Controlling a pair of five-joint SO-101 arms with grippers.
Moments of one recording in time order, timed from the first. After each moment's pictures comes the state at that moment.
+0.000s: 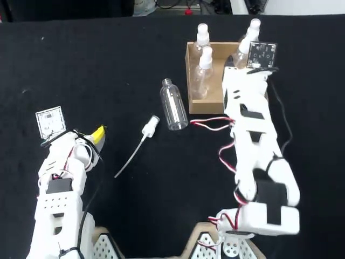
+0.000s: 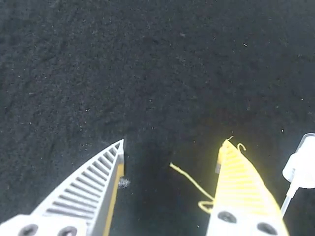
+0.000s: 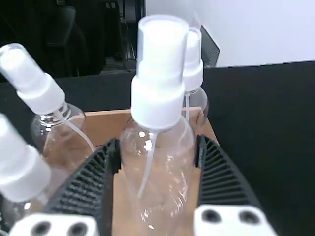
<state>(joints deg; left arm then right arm) -13.3 -60.6 86.5 18.2 6.8 7.6 -0.6 40.4 -12.0 2.7</state>
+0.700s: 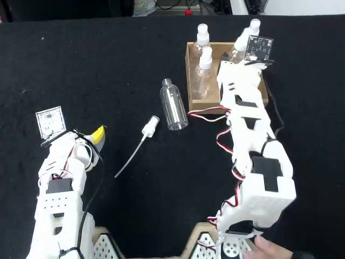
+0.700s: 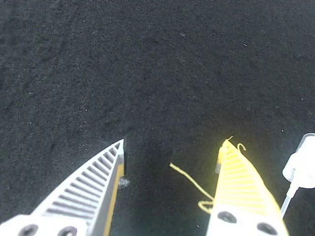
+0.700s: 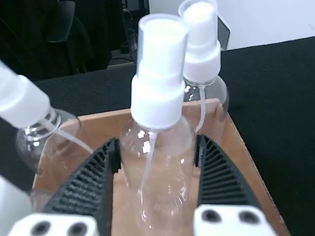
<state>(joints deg) -13.3 -60.6 86.5 18.2 6.8 6.5 13.6 28.8 -12.5 -3.2</state>
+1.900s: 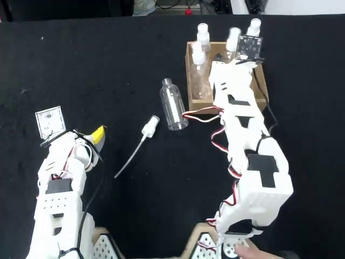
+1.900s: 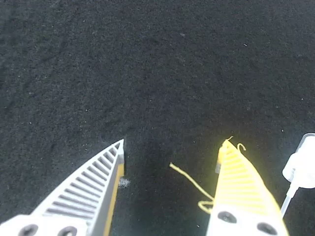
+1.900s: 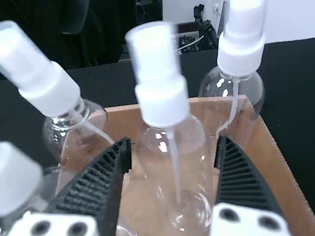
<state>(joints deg) -13.3 -60.6 86.5 18.2 6.8 3.6 15.2 28.4 -12.5 -3.4</state>
